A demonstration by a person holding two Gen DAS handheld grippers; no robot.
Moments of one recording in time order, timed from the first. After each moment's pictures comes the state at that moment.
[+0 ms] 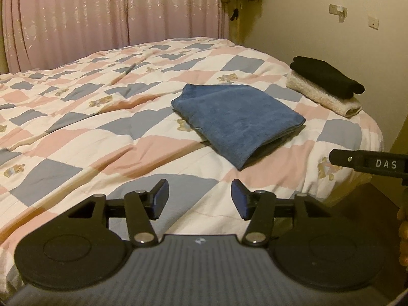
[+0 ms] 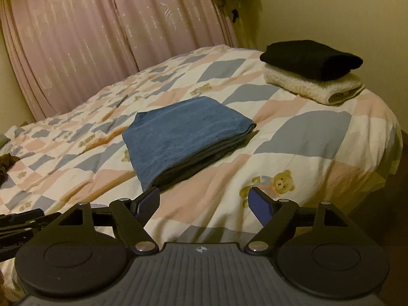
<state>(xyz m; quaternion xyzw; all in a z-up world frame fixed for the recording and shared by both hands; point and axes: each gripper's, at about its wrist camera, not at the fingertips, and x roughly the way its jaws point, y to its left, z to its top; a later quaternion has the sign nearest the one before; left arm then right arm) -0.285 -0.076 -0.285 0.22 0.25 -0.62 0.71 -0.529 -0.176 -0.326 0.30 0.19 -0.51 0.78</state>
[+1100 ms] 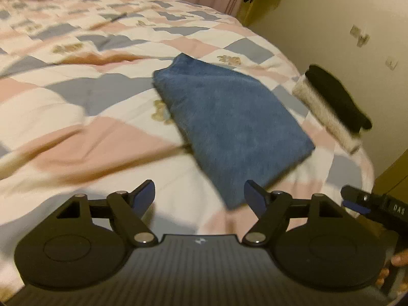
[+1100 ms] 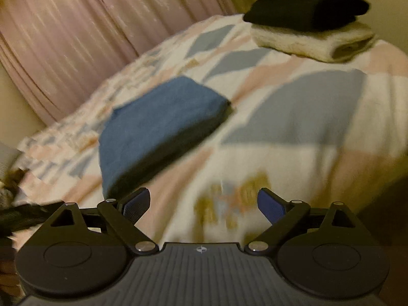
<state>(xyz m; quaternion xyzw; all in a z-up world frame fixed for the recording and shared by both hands) -0.240 -0.221 -0.343 0.14 0.41 -0.63 0.65 -0.592 -0.292 -0.388 0.40 0.17 -0.43 0.79</state>
